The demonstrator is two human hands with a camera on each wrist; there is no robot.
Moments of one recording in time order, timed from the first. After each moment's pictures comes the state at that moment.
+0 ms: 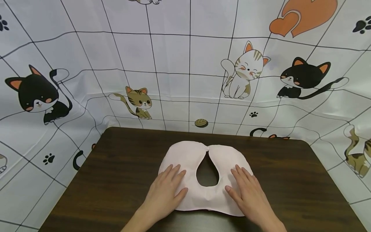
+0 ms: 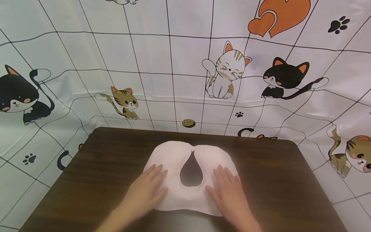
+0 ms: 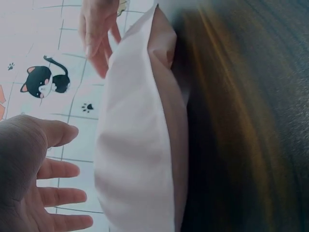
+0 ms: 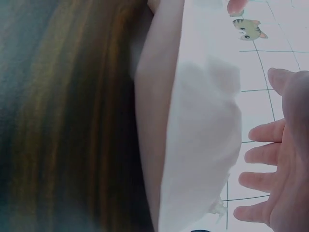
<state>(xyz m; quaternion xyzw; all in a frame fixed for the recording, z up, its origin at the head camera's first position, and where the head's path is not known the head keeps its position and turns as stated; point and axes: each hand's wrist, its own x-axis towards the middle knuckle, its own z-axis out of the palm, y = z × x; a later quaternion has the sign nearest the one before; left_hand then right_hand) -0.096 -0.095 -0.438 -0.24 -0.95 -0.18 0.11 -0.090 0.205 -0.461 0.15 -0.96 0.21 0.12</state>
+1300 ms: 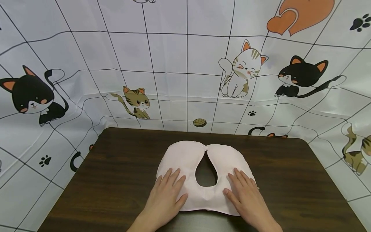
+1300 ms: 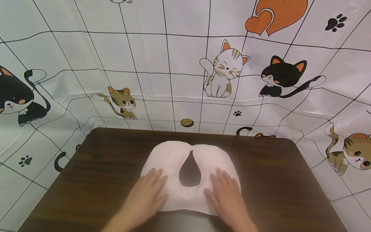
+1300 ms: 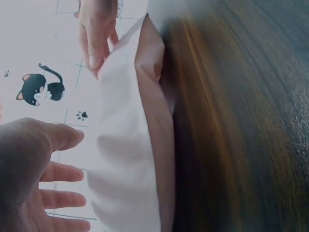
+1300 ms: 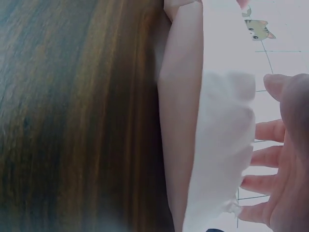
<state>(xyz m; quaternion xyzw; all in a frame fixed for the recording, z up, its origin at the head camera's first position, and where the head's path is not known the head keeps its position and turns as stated) -0.086 -0.092 -0.451 -0.24 -0.96 -0.12 0.10 -0.085 0.203 -0.470 0.14 -0.97 0.20 0.09</state>
